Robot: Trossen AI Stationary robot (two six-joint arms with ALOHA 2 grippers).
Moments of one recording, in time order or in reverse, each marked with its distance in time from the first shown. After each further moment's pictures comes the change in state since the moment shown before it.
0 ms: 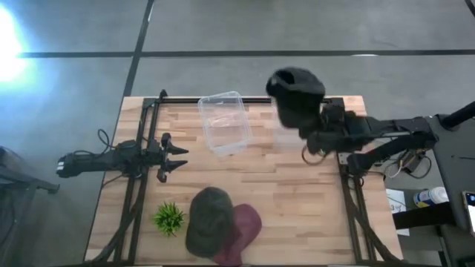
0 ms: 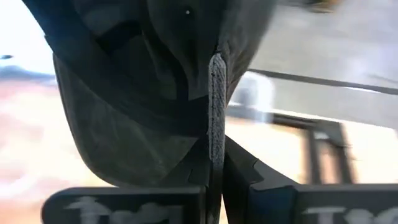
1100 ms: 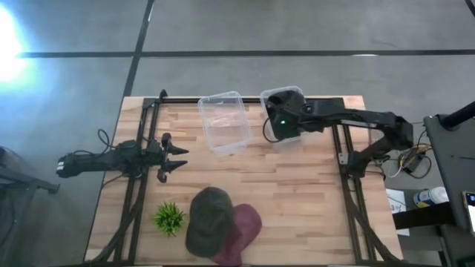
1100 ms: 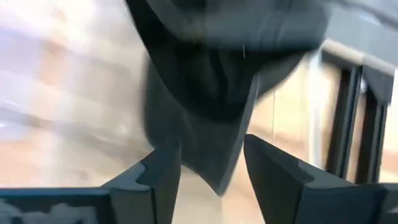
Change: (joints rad) left arm 0.000 0.005 0.000 -0.003 0.000 0.000; right arm -0.332 0.274 0.038 0.278 -0.474 -0.469
